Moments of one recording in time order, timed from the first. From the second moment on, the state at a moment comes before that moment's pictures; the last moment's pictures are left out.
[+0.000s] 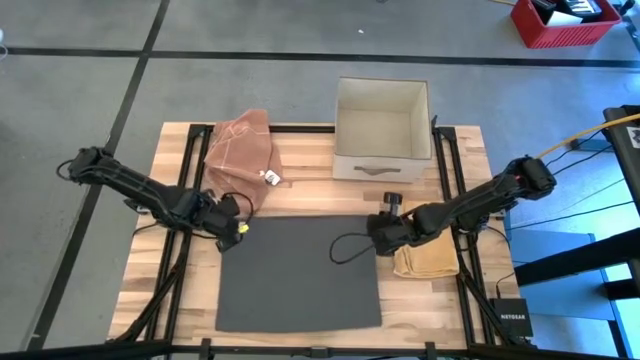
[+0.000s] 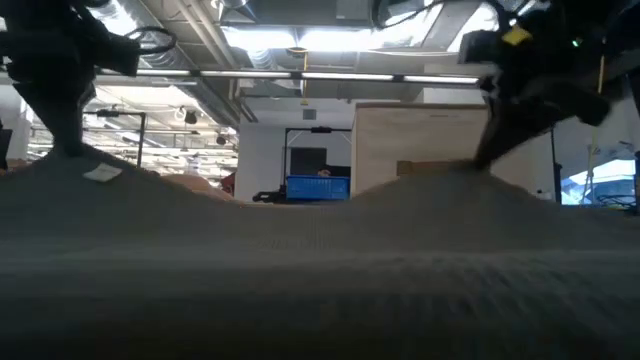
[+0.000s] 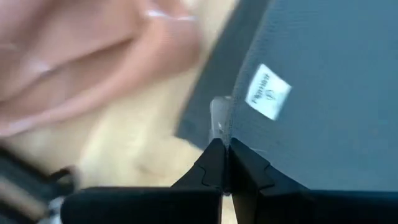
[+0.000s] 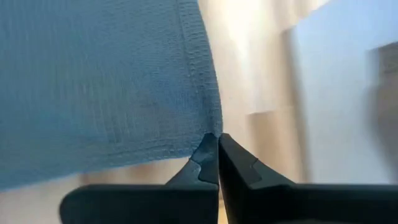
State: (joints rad) left arm -0.35 1.08 0.74 -1.09 -0.29 -0.86; right arm 0.35 1.43 0.86 -0.70 0.52 0.31
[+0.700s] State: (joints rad) left arm -0.23 1.08 0.47 -0.91 -0.60 -0.90; right arm 0.14 1.43 0.71 -0.51 0.72 0.24
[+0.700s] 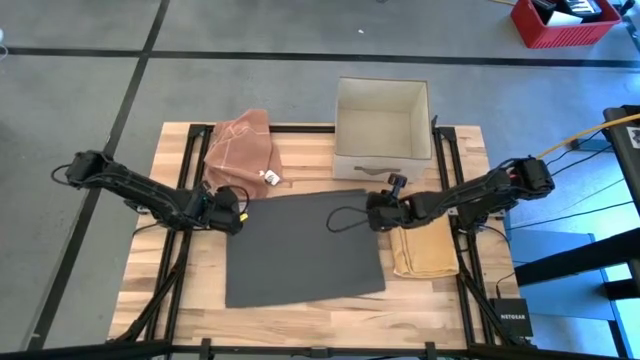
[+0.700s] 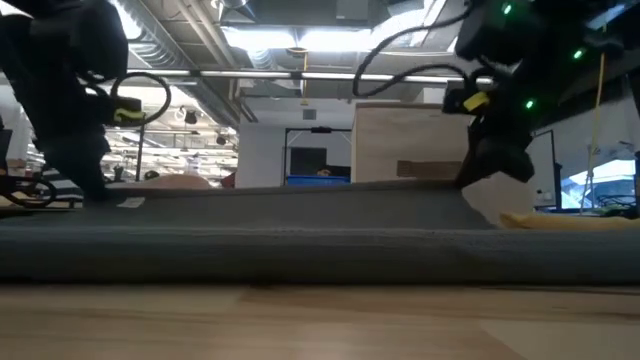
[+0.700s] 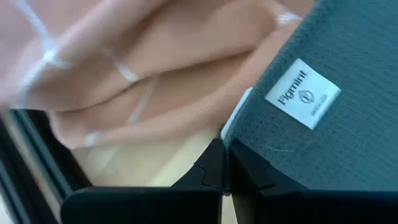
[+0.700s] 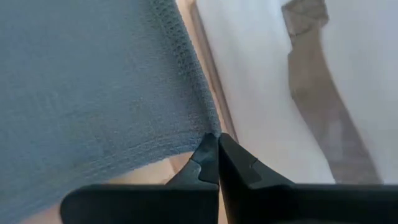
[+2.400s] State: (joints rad) left arm -0.61 1.33 0.50 -0.39 -0.05 -1.06; right arm 0.47 1.60 0.72 -0.18 0.00 0.52
